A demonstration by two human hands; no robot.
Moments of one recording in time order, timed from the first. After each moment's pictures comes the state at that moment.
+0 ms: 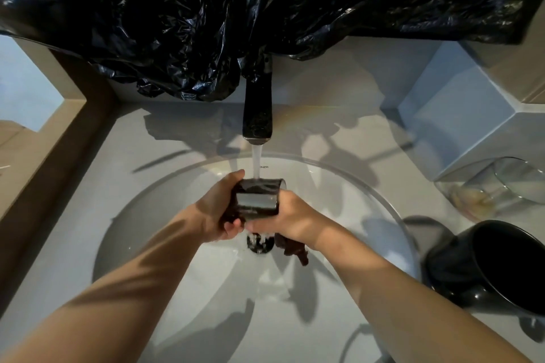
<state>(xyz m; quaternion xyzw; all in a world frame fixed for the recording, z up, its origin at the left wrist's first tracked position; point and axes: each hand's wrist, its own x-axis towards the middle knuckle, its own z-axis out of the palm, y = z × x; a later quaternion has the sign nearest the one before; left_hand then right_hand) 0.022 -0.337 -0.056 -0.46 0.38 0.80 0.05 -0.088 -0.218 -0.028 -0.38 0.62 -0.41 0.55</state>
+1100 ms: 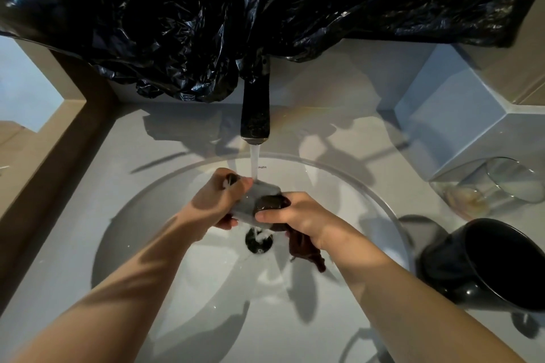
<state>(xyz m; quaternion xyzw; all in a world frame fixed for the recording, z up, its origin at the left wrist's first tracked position) 0.030 -0.333 -0.049 -0.43 0.67 0.60 -0.07 -0.102 -0.217 -0.049 -0.26 0.68 -0.41 0.55</state>
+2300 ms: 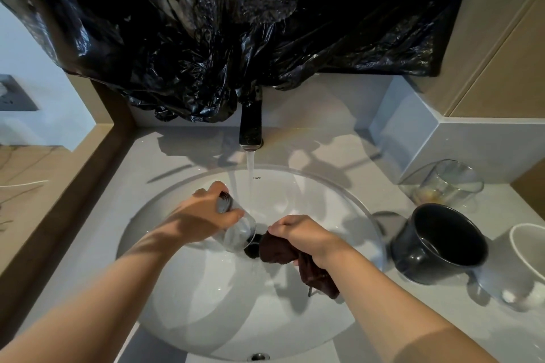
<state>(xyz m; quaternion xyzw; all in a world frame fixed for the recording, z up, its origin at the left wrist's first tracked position) 0.069 -0.317 -0.015 -0.38 0.87 0.32 0.01 -0.071 -0.164 -0.017 -0.22 0.74 -0.37 0.51</state>
